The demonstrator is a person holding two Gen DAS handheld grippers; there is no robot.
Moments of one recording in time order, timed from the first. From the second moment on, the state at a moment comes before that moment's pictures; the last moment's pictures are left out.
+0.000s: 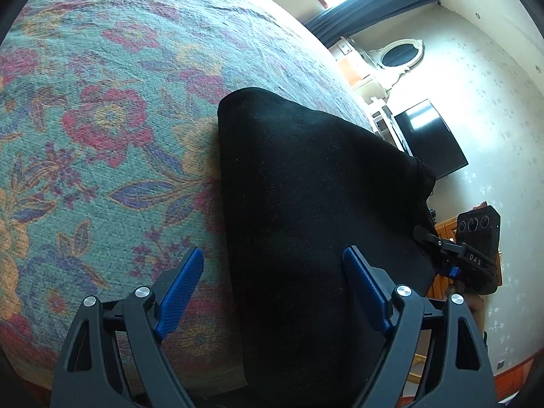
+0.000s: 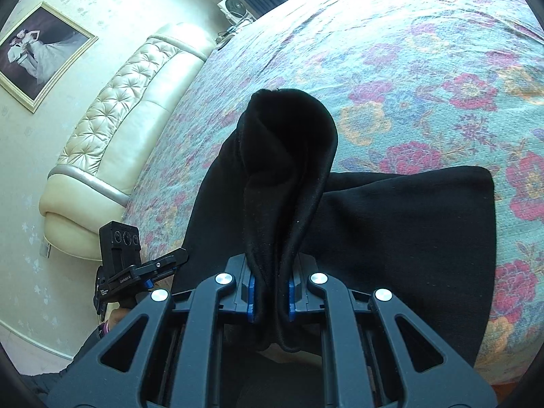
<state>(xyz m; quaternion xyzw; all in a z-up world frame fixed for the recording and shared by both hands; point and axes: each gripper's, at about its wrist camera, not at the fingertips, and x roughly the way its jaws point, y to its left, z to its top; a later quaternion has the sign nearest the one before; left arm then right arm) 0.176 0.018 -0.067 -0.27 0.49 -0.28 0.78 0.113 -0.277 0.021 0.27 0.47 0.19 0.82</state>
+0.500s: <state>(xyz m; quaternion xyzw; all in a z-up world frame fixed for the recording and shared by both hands) 0.180 -0.022 -0.075 -0.25 0.51 -0.31 0.76 0.087 -0.327 0.003 0.30 0.47 0.14 0.82</state>
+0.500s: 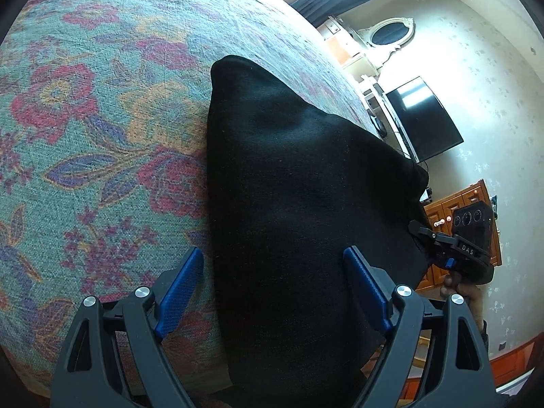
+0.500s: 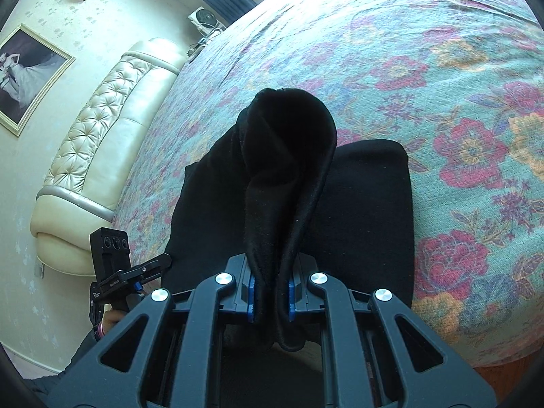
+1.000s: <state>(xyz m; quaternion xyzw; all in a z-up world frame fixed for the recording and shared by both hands) 0.173 -0.007 -0.082 -0.26 0.51 -0.32 0.75 0.078 -0.351 -0.023 0.33 0.49 0.13 0.80</state>
